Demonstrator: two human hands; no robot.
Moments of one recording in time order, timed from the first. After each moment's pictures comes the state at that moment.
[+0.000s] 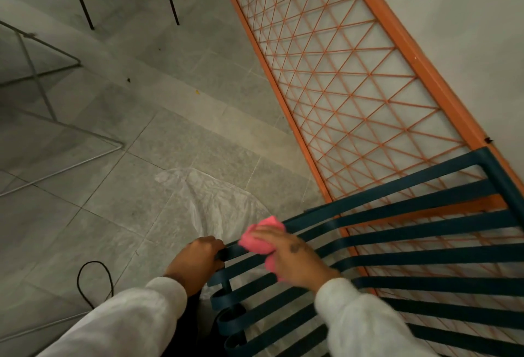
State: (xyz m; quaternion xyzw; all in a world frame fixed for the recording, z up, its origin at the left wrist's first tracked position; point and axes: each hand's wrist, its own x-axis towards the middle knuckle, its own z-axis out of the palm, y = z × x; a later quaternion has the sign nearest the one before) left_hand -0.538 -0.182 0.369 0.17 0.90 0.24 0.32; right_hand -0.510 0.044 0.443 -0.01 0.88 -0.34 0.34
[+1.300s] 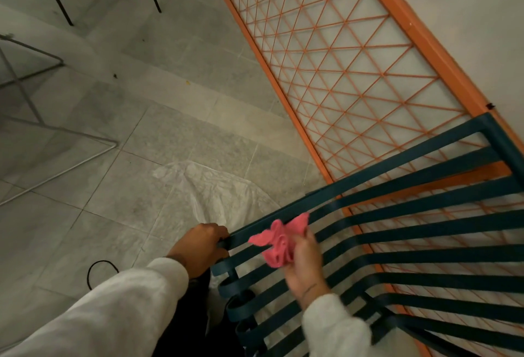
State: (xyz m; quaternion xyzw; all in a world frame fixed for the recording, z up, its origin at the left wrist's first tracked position) left_hand -0.557 -0.178 0.378 0.21 0.88 0.24 0.36; right_hand -0.479 0.021 0.421 0.53 0.40 -0.74 0.07
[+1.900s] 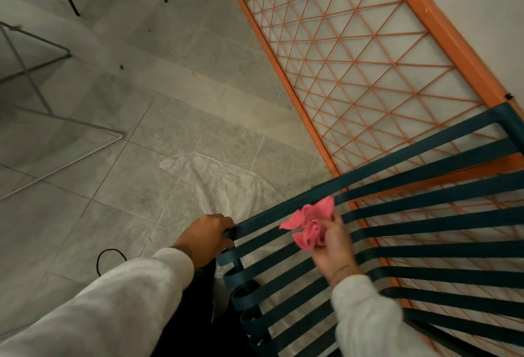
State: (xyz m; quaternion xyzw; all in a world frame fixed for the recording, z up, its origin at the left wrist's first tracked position) left_hand -0.554 -0.178 0.381 0.20 0.88 0.23 0.36; right_hand -0.483 0.066 0.422 0.56 0.39 -0.73 0.05
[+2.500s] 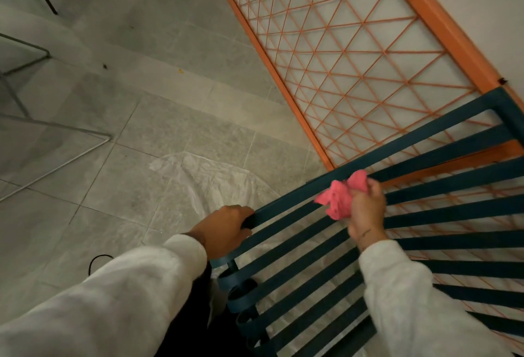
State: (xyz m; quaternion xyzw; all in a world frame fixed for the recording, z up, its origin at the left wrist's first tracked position) left_hand -0.571 -0.125 0.387 0.27 0.84 0.26 0.38; right_hand -0.520 0.142 0.432 0.55 0.61 -0.57 -0.04
